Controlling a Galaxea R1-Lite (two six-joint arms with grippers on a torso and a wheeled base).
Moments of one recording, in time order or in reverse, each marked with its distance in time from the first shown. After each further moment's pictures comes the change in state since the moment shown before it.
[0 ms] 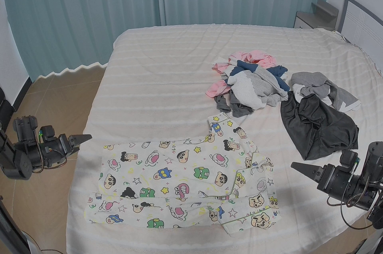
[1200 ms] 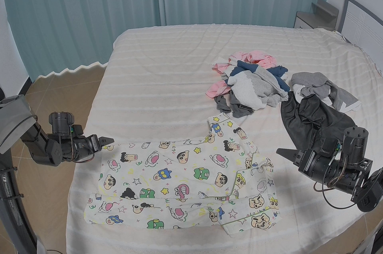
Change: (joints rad) left arm -0.185 0.279 -0.333 0.191 0.373 0.082; right arm -0.031 0.236 -0.191 0.012 -0.022 -0.009
